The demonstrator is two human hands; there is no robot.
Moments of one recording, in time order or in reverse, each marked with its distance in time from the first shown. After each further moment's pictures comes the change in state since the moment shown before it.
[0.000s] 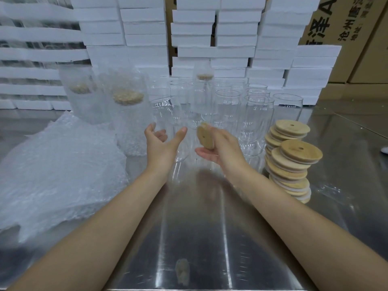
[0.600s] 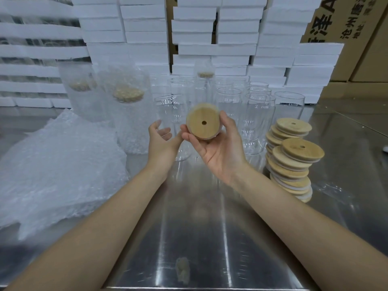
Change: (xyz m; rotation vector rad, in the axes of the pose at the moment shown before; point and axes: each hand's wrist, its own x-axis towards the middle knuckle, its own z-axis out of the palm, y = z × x) left_hand -0.005 0.005 -0.002 0.052 -0.065 -0.005; right_hand -0.018 -0.012 0.009 0.725 -0.428 0.103
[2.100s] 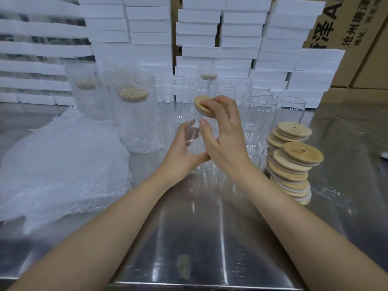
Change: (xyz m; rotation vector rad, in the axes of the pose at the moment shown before) left_hand -0.020 -0.001 0.007 0.190 -0.384 0.282; right_hand 0.006 -0.005 0.006 -1.596 0.129 -0.887
